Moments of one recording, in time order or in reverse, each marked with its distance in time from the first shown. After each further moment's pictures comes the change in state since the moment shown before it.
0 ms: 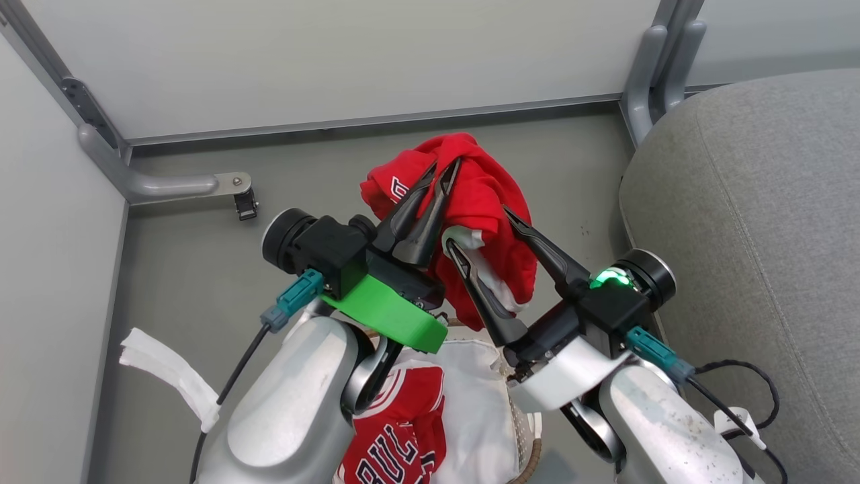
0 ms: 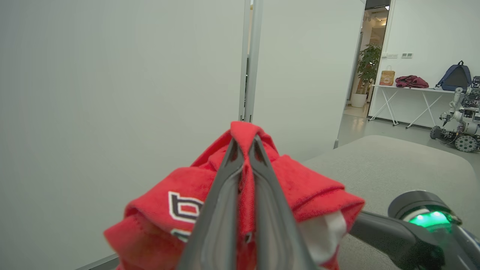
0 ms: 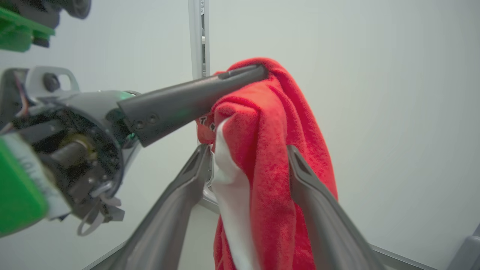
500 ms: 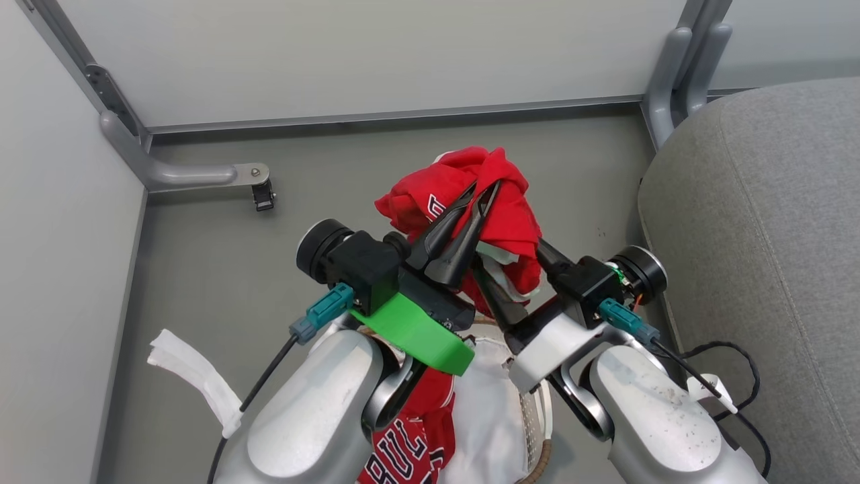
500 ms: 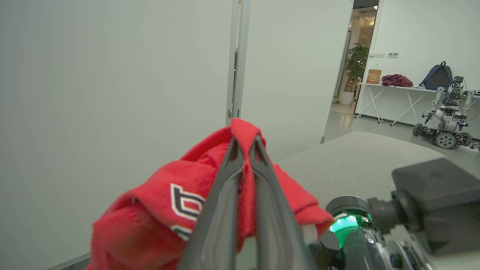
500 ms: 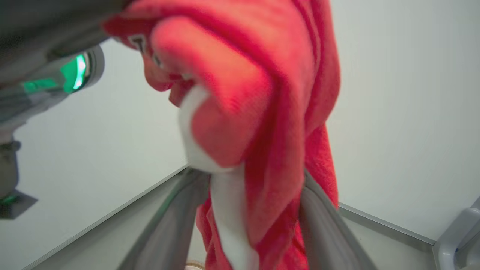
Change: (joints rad) left arm 0.000 -0.001 -0.091 -0.020 -0.042 0.000 0.000; right arm -0.093 0.025 -0.011 0.253 -0.024 0.000 0.000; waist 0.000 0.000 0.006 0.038
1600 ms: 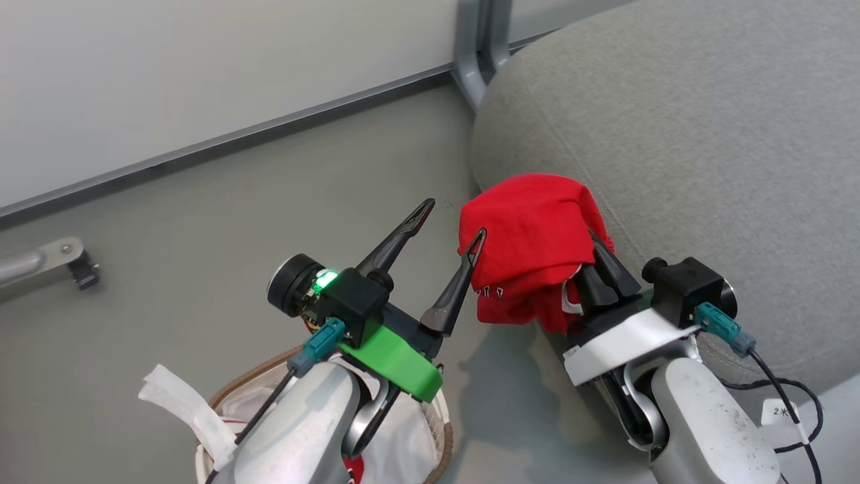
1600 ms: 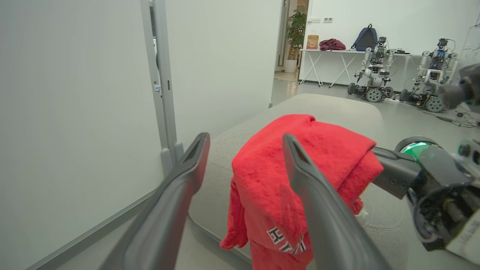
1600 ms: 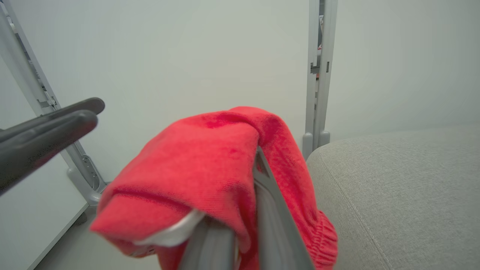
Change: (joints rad) left arm 0.088 0.030 0.052 0.036 0.140 0.000 0.000; right arm 0.125 -0.001 -0.206 -0.117 0.106 0.000 0.000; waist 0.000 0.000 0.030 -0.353
